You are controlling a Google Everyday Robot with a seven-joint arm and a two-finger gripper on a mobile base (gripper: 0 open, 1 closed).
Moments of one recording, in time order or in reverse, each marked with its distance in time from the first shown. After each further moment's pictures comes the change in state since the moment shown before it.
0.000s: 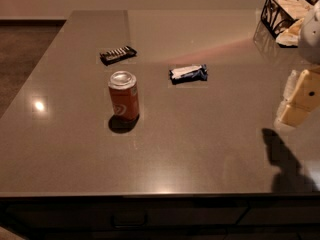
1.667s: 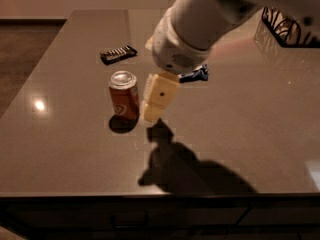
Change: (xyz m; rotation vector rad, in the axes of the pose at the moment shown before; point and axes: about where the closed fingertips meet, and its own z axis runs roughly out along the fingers) arm -0.219 0.034 0.073 -0.110 -0.345 -0.204
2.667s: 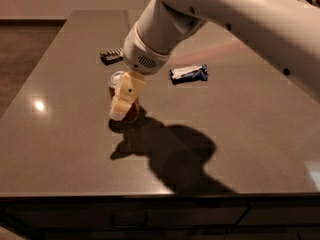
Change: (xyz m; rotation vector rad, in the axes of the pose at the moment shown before) arm -0.042 -0.029 0.080 -0.108 -0.101 0.025
